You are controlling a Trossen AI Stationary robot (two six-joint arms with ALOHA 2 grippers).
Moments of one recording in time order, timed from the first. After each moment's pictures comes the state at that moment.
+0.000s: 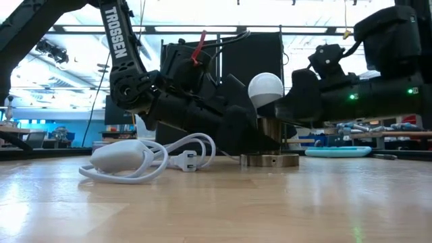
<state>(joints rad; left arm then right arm) 0.01 2.18 0.93 0.98 -0.03 0.08 0.35 2.07 0.41 1.57 0.86 0.13</state>
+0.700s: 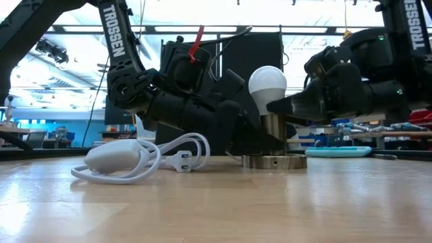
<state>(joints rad) 0.00 2.18 0.93 0.99 0.05 0.09 0.09 1.93 0.26 1.57 0.04 0.07</state>
